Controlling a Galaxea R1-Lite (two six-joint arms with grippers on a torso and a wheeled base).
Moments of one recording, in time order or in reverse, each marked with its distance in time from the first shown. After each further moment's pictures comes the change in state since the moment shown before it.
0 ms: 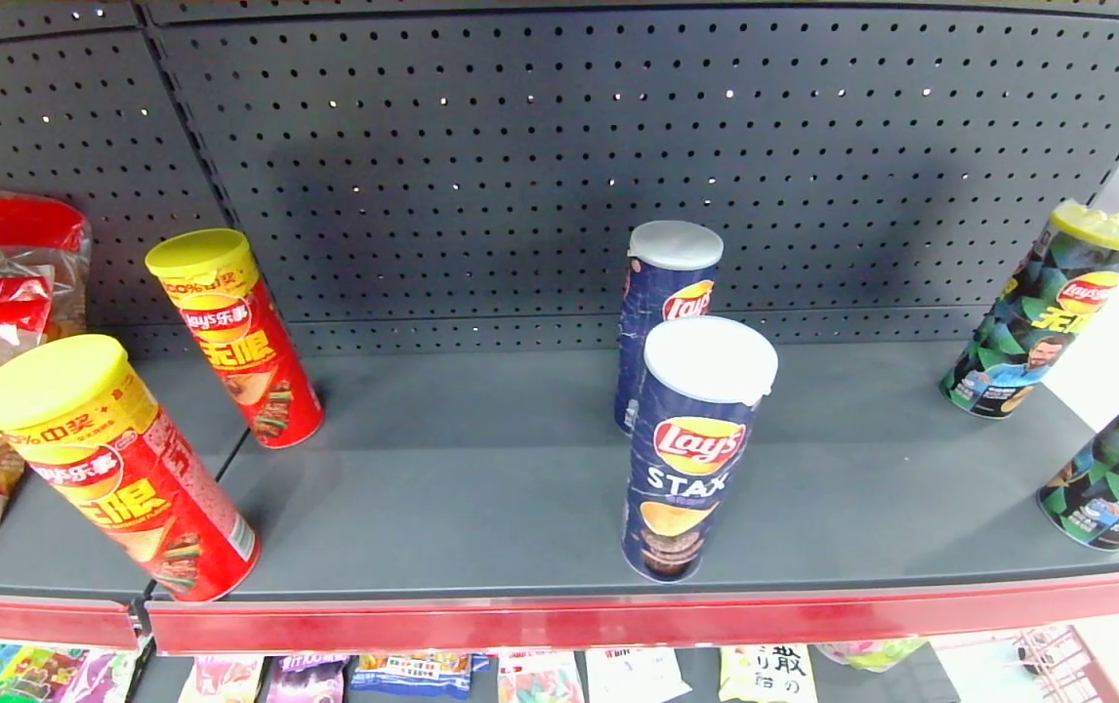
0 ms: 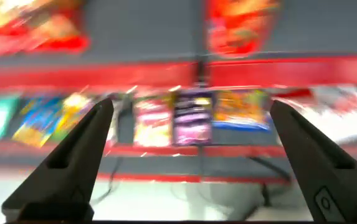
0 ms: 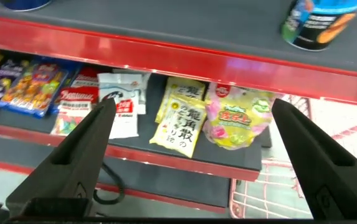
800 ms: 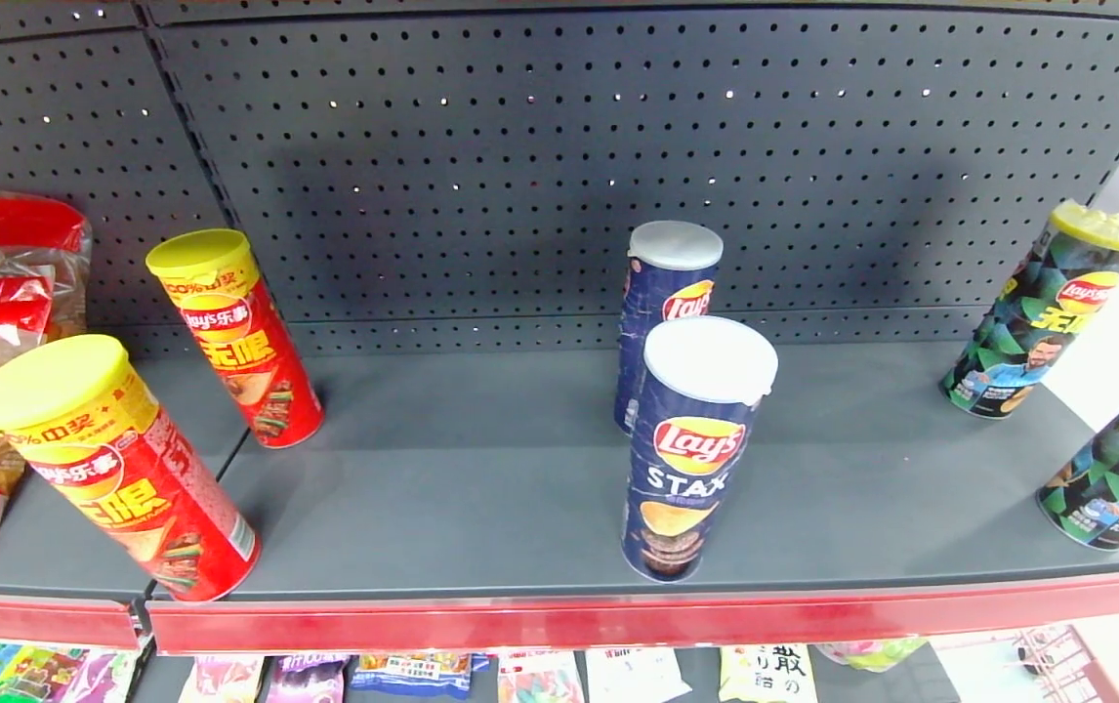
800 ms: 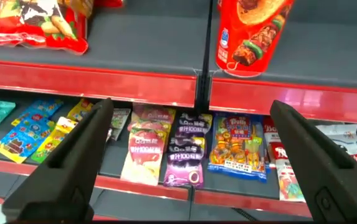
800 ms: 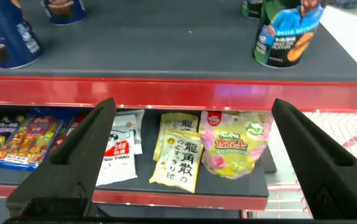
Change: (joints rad) left arm 0.263 -0.236 0.372 -0.391 -0.207 -0.025; right arm -0.042 -0.099 0.123 -0.208 -0.028 0.107
